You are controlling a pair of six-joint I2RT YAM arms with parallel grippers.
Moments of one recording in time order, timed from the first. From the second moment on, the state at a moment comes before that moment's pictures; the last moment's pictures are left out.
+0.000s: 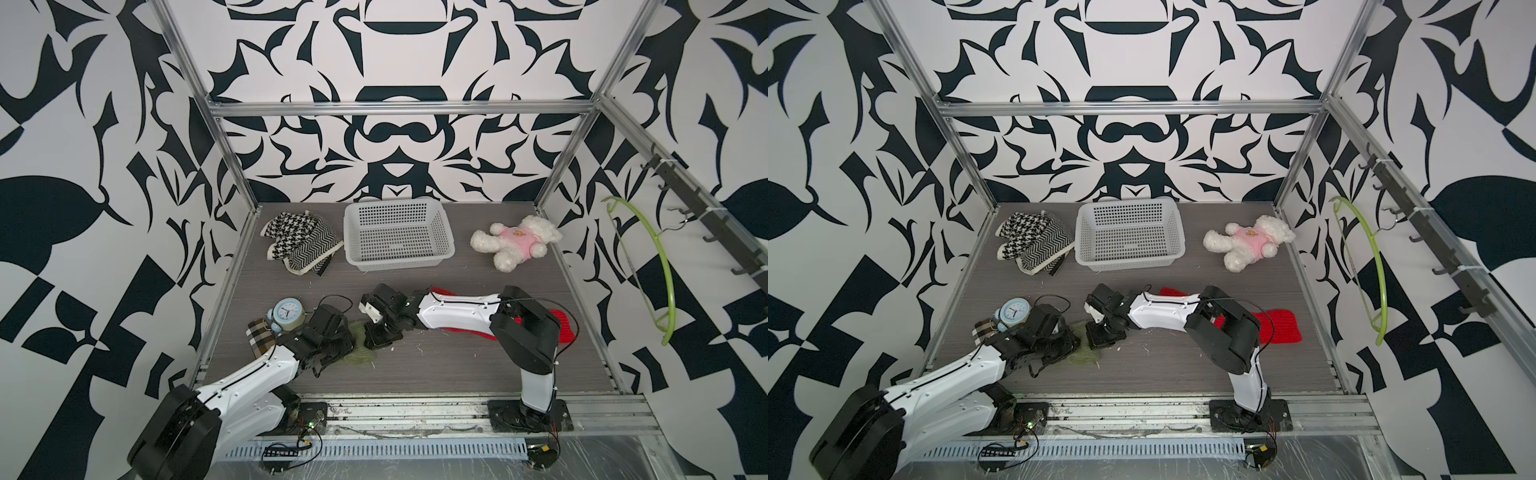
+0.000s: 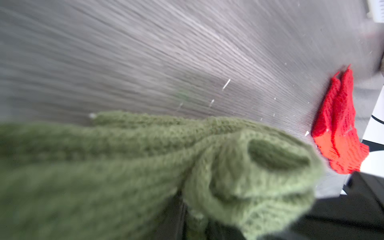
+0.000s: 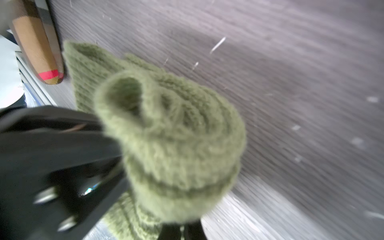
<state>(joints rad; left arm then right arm) -0.63 1.06 0.34 -0.28 0.19 -1.02 1.02 1.92 1.23 -0.41 -0.42 0.67</state>
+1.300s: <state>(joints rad) -0.60 1.25 0.28 0.11 0.31 -1.03 0.90 1.83 1.04 -0.27 -0.36 0.67</state>
